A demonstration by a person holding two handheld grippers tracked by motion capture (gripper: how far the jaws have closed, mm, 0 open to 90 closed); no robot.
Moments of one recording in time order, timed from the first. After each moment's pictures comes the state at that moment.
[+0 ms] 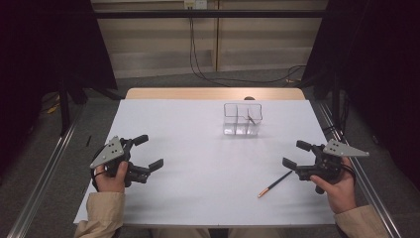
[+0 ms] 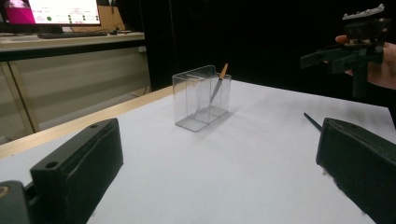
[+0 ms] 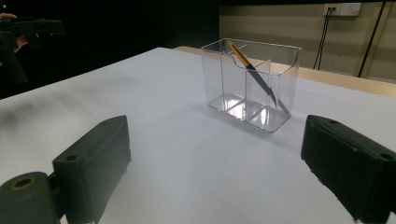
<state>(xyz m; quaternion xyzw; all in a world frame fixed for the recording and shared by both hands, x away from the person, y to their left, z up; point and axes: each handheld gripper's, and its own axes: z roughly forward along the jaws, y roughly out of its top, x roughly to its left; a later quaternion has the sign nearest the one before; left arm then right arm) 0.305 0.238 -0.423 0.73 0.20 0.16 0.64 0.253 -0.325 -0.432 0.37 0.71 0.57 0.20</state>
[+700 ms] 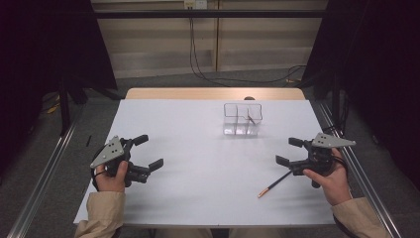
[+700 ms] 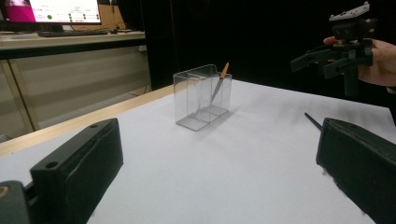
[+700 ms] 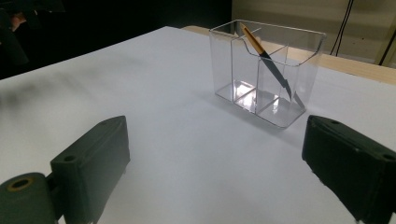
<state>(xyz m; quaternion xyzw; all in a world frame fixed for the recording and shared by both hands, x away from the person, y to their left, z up) 0.306 0.239 -0.423 0.73 0.21 0.16 0.63 0.277 -0.314 -0.432 0.36 0.74 0.55 0.17</state>
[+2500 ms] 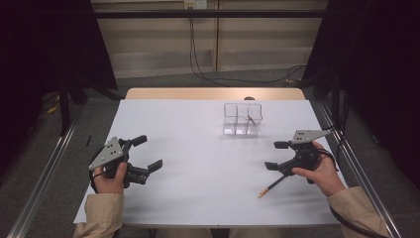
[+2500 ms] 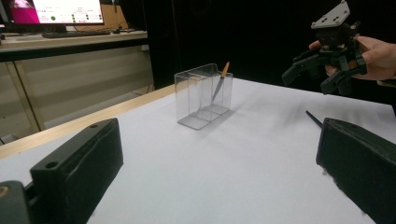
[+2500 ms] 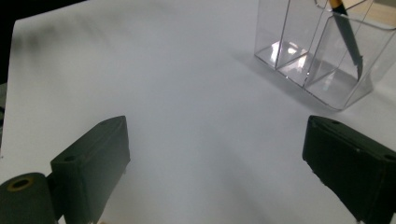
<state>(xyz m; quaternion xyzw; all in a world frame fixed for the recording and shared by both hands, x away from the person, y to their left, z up) 0.301 0.239 -0.421 0.73 0.21 0.17 0.63 0.301 -0.288 -0.435 0.31 0.82 0.47 0.09</state>
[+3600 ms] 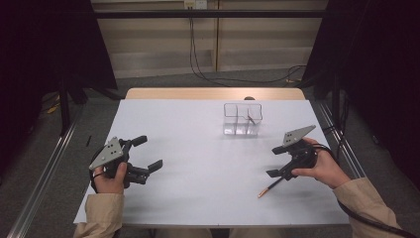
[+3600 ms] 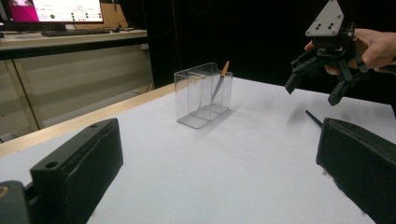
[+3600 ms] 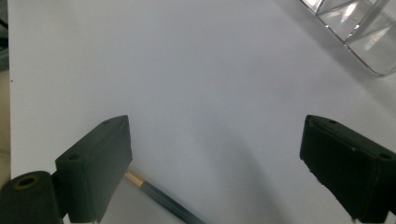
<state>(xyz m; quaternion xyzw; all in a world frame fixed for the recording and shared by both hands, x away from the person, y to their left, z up) 0.301 0.239 -0.421 0.73 0.21 0.16 0.63 0.310 -0.278 -0.429 0.25 0.90 0.36 0.04</state>
